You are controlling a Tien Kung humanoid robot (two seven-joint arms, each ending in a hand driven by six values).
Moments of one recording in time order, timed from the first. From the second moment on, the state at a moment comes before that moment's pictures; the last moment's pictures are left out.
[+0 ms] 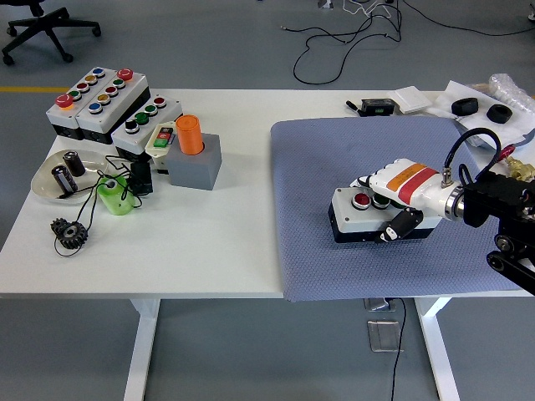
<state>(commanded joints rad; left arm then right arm) -0.16 0.11 -0.10 -0.20 0.39 0.29 0.10 0.87 -0.55 0.39 1.19 -1.96 -0.04 0.12</state>
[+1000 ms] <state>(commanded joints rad) -0.15 0.11 -0.09 -0.20 0.39 0.29 0.11 0.83 -0.55 0.42 1.18 -2.01 0.04 0.03</state>
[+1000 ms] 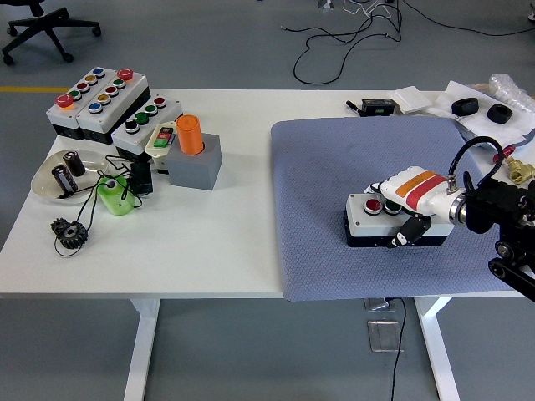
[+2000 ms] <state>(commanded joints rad) -0.15 0.11 -0.09 -0.20 0.39 0.29 0.11 0.82 -0.57 0.43 1.20 -2.02 0.04 0.04</state>
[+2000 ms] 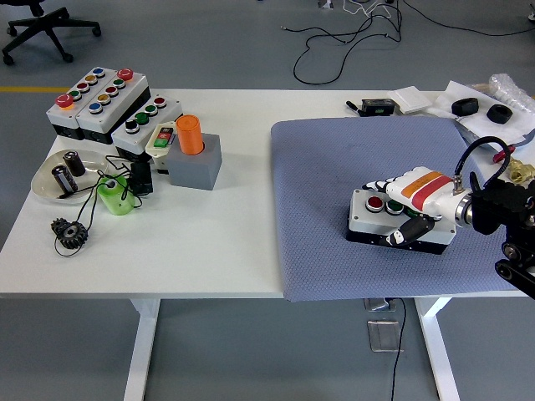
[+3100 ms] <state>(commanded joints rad) -0.15 0.11 -0.09 -0.20 0.39 0.29 0.11 0.61 -0.76 0.79 1.65 -1.76 0.02 -0.12</state>
